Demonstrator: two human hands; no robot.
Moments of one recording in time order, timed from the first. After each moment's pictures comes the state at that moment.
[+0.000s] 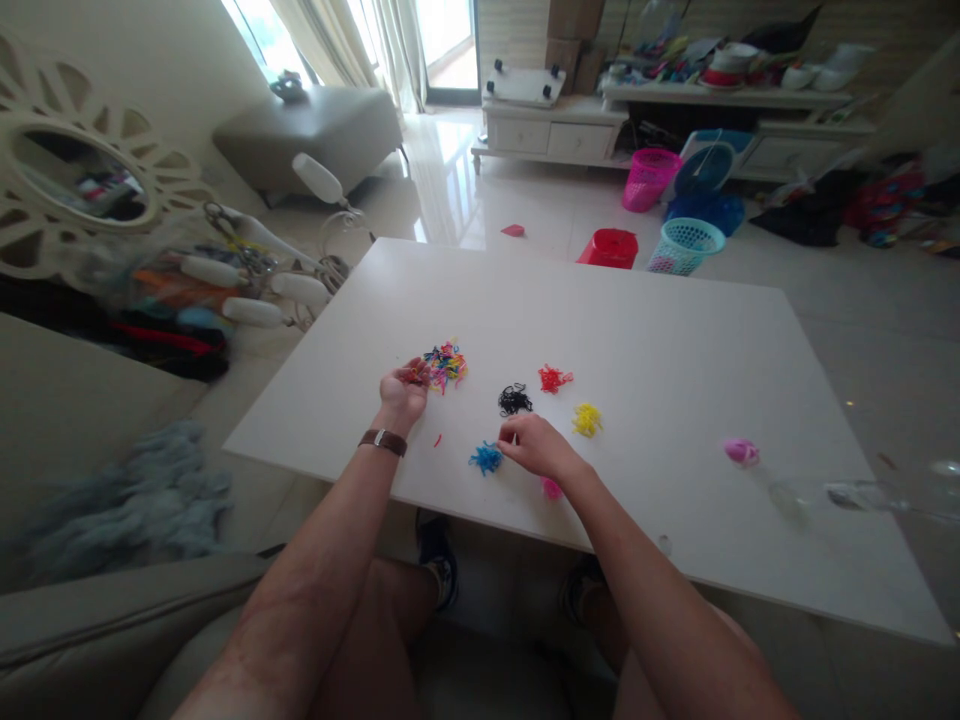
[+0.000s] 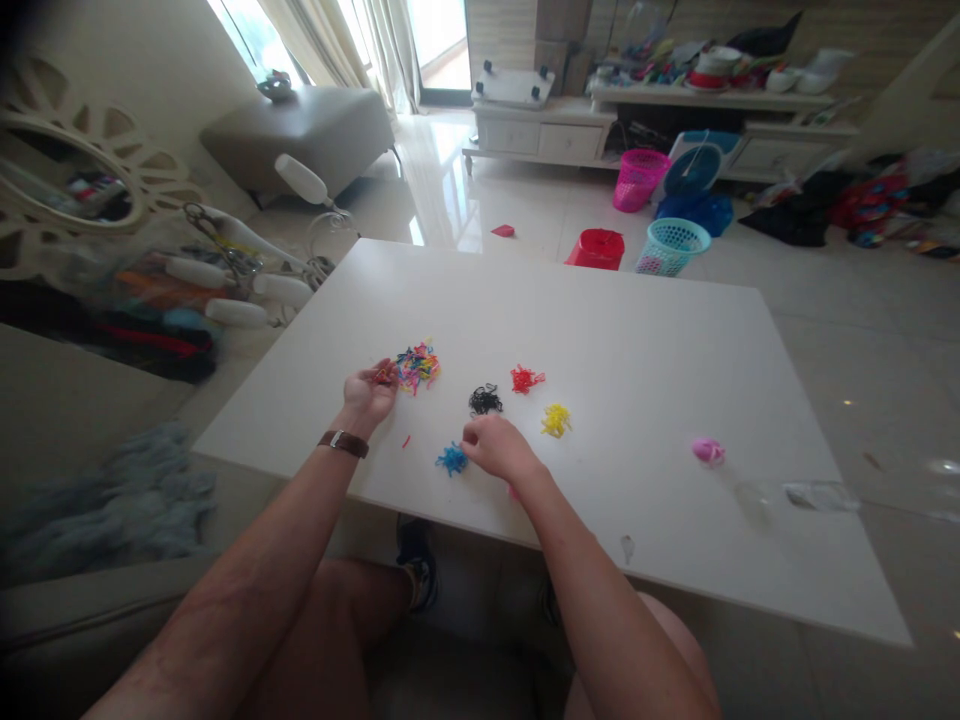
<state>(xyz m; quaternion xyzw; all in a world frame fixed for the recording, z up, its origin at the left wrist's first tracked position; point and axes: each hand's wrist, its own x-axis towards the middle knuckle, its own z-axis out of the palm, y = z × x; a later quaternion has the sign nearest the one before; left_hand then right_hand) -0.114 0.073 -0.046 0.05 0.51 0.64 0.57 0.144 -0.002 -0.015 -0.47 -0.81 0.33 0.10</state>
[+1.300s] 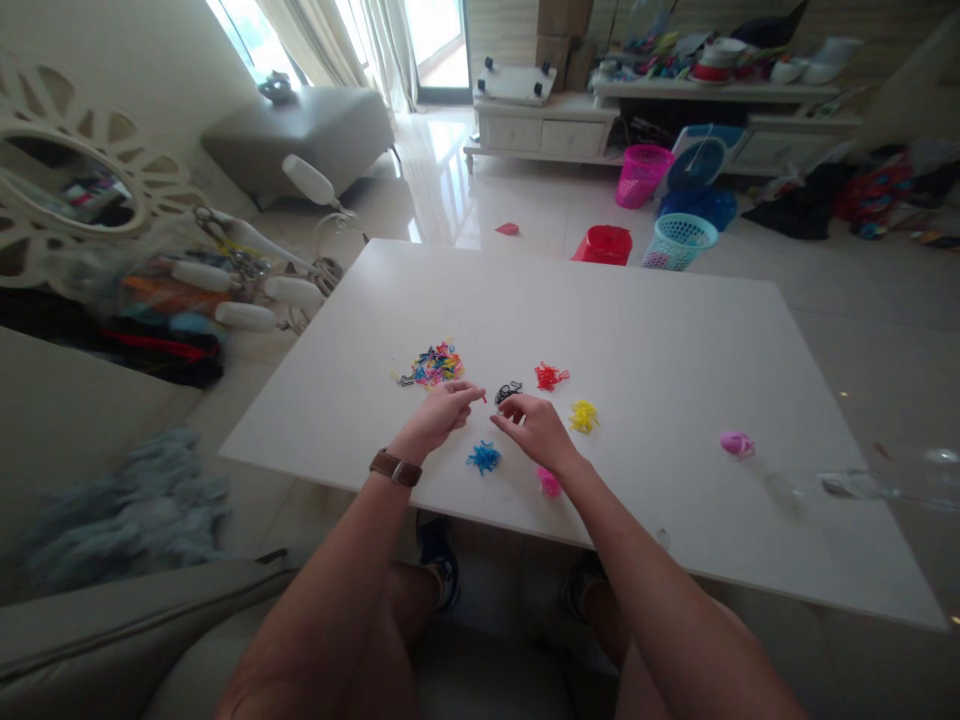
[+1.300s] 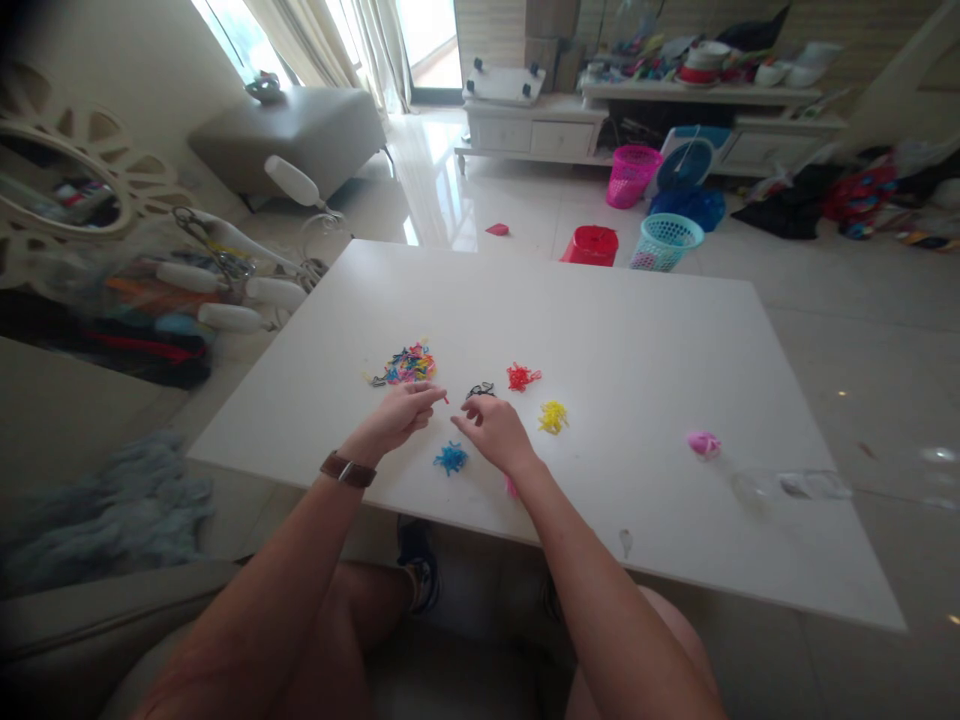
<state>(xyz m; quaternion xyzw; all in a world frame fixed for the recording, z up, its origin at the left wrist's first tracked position) -0.048 0.025 0.000 0.36 0.55 0.35 0.67 0.145 0.003 -0.010 -0.52 -0.72 0.36 0.29</state>
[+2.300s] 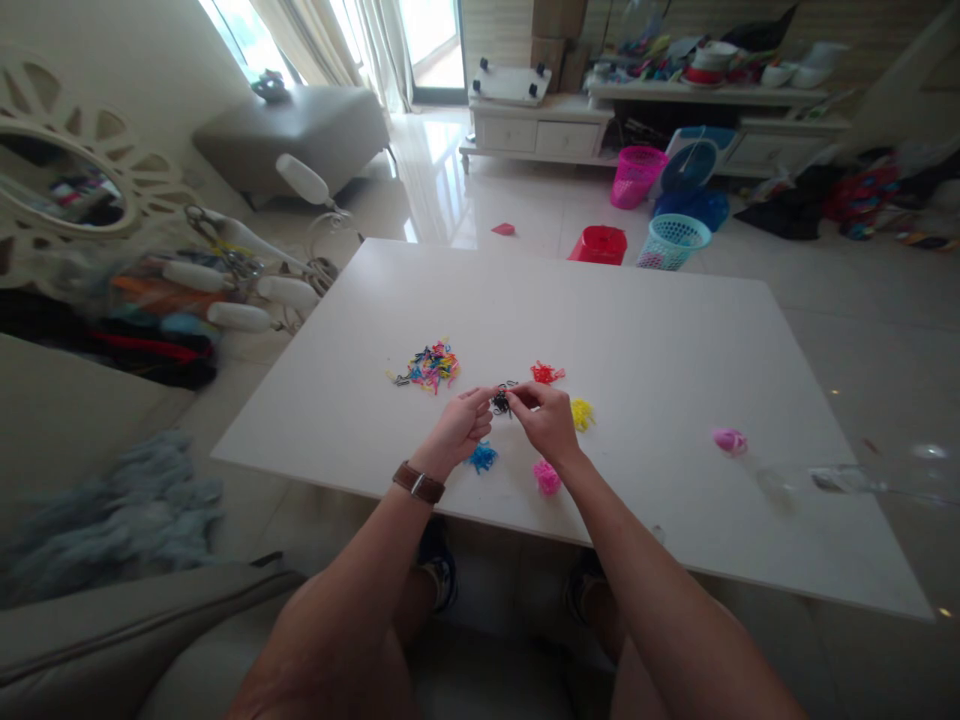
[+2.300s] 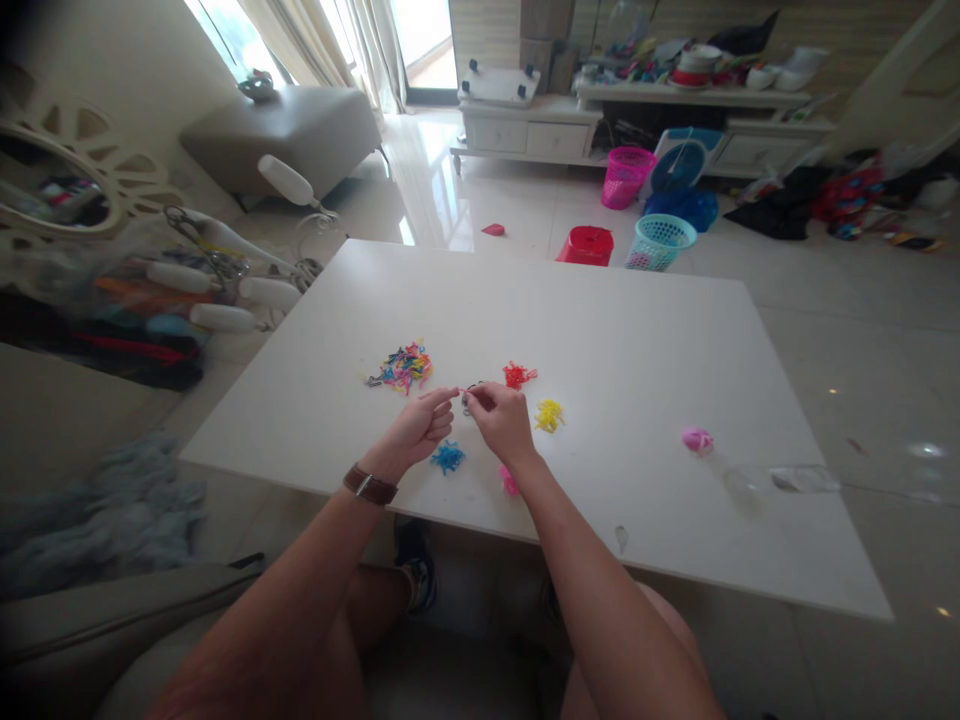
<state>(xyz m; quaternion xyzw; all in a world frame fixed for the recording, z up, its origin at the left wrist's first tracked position) -0.006 0.007 0.010 0.17 0.44 0.45 0.76 0.149 0.006 -0.005 -0.53 -0.64 0.32 0.45</state>
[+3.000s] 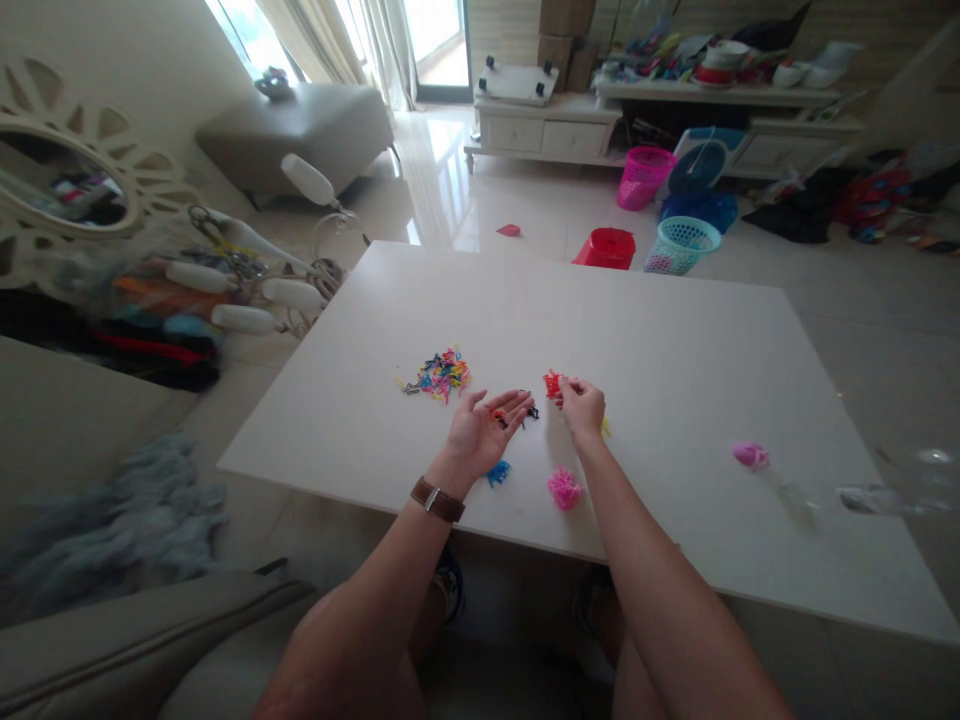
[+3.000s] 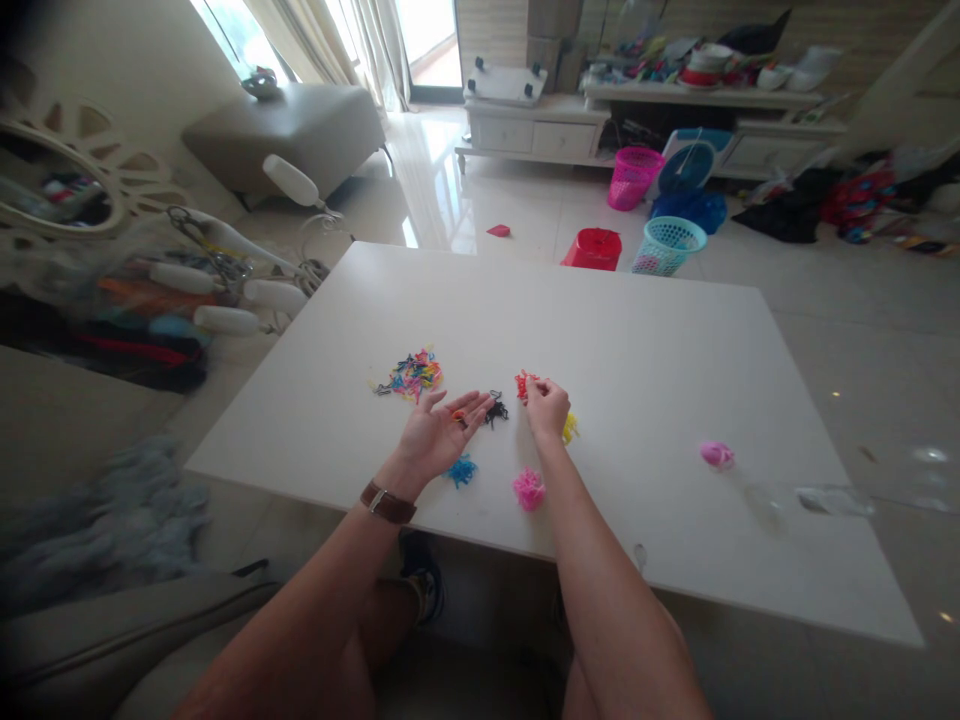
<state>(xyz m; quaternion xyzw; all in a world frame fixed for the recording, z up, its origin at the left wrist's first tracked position) -0.004 0.011 0.014 -0.03 0.34 0.49 0.80 0.177 0.063 -0.068 -0.73 -0.37 0.34 0.47</state>
